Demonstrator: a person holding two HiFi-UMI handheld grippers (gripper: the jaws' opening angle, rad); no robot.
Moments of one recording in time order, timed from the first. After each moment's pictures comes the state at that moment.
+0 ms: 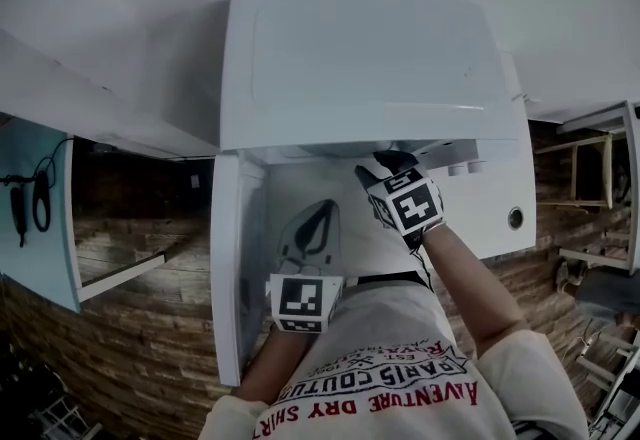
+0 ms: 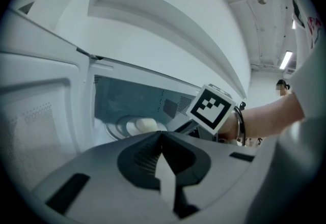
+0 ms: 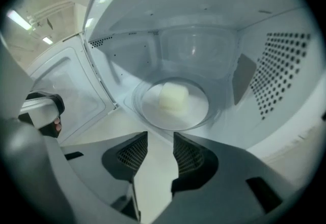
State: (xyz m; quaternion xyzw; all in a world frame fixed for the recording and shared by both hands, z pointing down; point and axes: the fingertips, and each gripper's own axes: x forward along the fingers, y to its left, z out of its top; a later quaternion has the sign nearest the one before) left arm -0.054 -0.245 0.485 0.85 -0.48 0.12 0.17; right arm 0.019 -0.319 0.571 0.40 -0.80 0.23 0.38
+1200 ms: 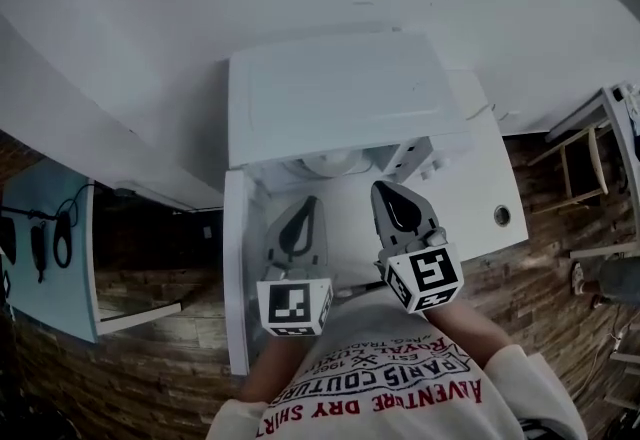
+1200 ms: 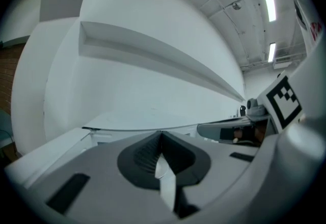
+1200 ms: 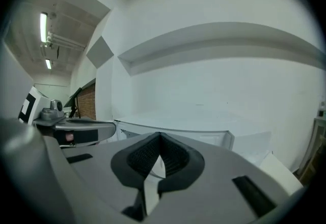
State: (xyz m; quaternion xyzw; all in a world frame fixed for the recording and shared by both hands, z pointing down) left arm -0.063 -0.237 0.375 0.86 -0.50 0.05 0.04; right arm 0.038 -0.243 0.373 0.56 -0.82 0.06 0.06
